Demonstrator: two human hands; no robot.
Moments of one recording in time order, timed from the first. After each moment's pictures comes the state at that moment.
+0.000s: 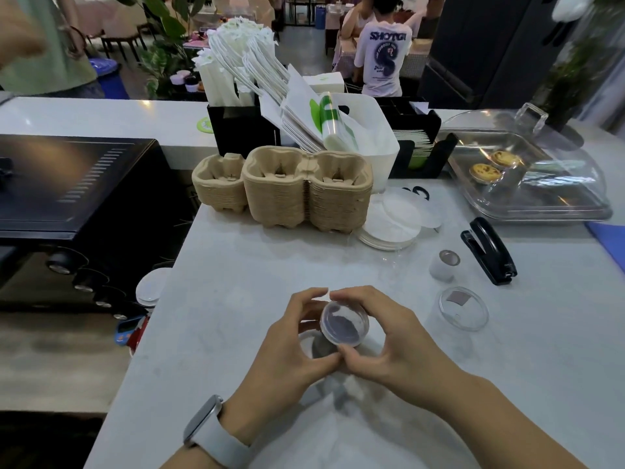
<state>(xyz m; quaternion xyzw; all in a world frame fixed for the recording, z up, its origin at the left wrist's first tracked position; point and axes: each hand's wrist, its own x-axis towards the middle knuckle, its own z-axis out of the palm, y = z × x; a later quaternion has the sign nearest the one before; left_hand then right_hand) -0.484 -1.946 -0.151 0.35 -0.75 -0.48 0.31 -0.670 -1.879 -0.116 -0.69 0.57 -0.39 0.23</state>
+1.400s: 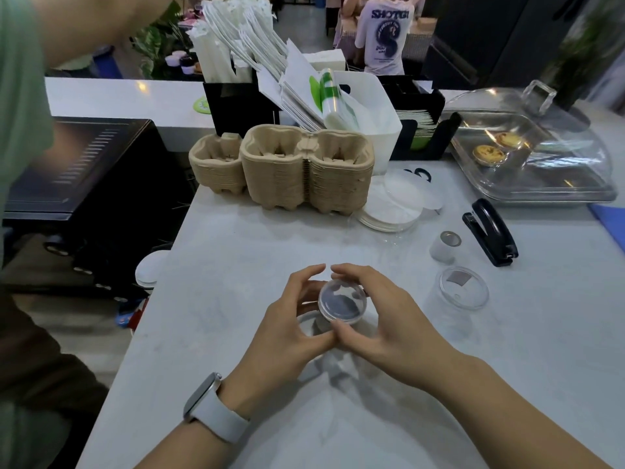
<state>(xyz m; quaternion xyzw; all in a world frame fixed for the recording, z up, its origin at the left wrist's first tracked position) -0.484 -1.946 -0.153 0.36 -0.74 -0.49 0.29 -0.664 -1.879 -0.123 -0.68 0.61 -0.35 0.20</state>
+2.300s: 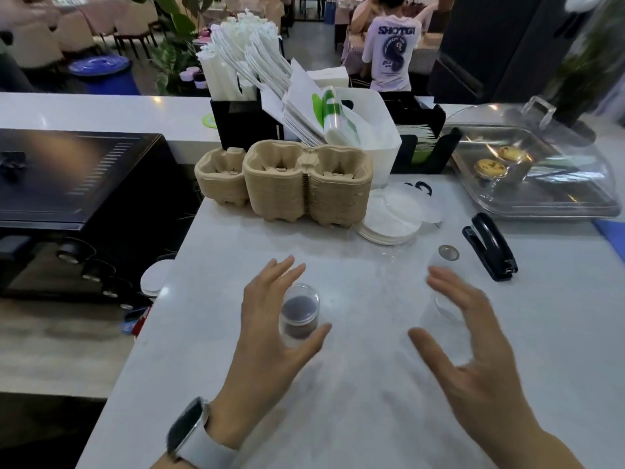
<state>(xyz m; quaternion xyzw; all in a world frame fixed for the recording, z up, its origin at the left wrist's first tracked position) -0.479 -1.932 -0.126 0.42 -0.79 -0.28 0.36 -0.705 -1.821 -0.116 -0.58 0.65 -0.48 0.07</state>
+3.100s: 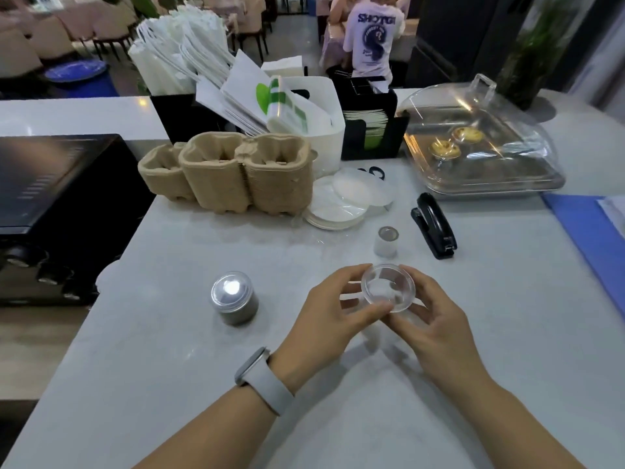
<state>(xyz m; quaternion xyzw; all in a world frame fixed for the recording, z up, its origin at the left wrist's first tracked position) -0.627 -1.904 -0.144 0.35 -0.72 -0.54 0.27 -0.780 -1.805 -0.155 -0.45 0.63 -0.55 0.30</state>
